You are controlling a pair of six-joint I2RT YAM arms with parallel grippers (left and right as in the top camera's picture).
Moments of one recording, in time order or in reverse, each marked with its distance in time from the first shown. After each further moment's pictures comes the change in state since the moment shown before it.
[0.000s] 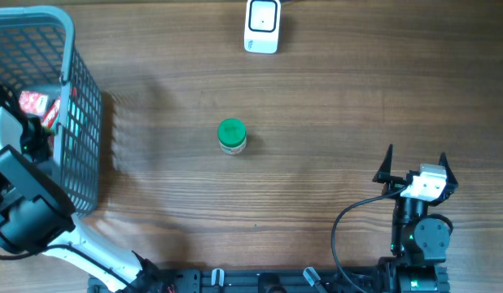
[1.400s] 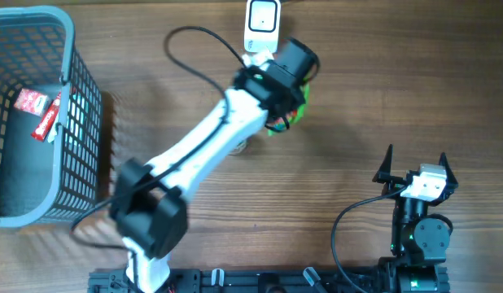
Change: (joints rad) left arm -1.386 -0.050 0.278 -0.150 0.051 0.116; right arm 0.000 0.000 0.000 0.000 0.000 0.000
